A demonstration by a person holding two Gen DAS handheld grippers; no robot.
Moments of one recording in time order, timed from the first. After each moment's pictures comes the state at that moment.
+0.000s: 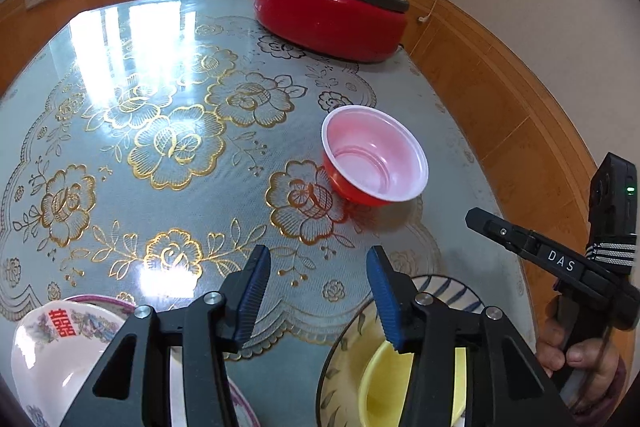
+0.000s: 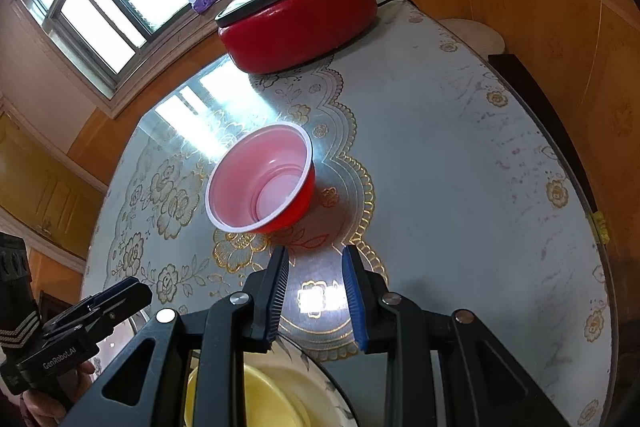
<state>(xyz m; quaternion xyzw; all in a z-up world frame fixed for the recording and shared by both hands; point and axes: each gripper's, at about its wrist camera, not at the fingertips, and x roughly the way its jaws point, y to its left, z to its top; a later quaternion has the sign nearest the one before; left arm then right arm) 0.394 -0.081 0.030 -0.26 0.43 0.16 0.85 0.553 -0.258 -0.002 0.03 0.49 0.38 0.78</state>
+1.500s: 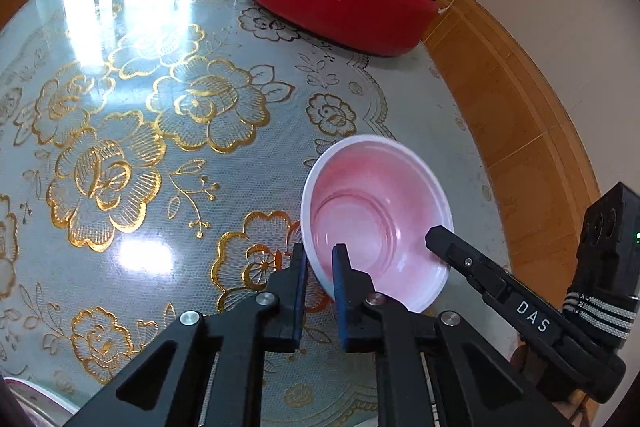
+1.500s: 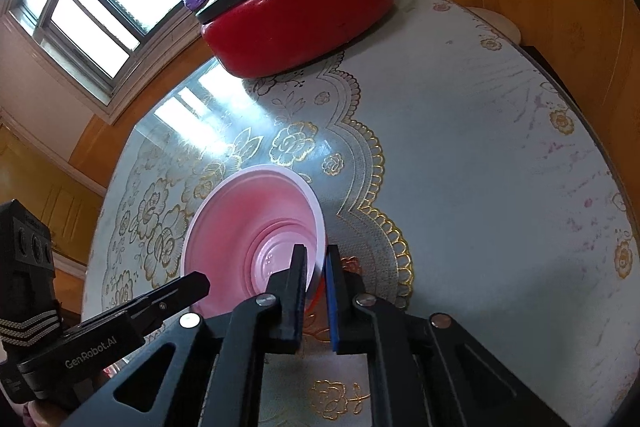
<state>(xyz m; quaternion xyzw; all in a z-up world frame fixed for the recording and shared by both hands) 0.488 -0.045 -0.008 -0.30 0.46 0.15 0.82 0.604 -0.197 -0.033 0.04 0.50 0.39 0.77</state>
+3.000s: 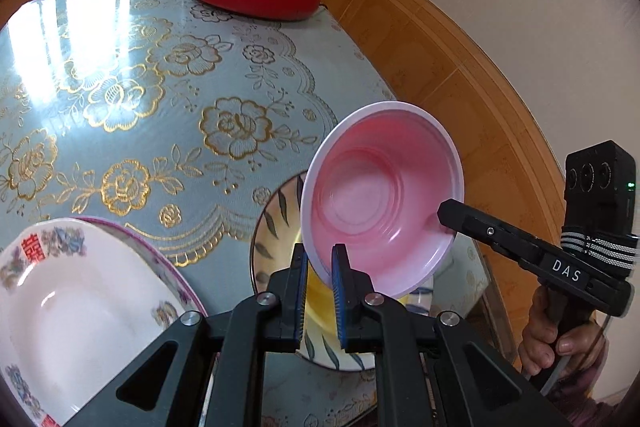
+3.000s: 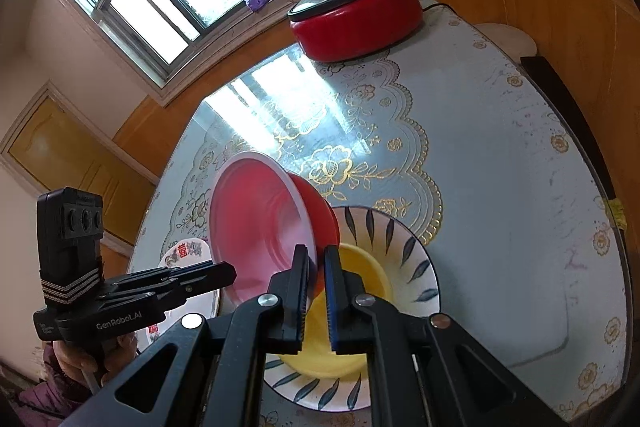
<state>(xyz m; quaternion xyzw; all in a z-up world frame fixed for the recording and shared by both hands) 0.322 -0.124 0.043 -0.27 0.46 0.01 0.85 0.452 -0.309 0.030 0.04 0.48 0.45 0.75</state>
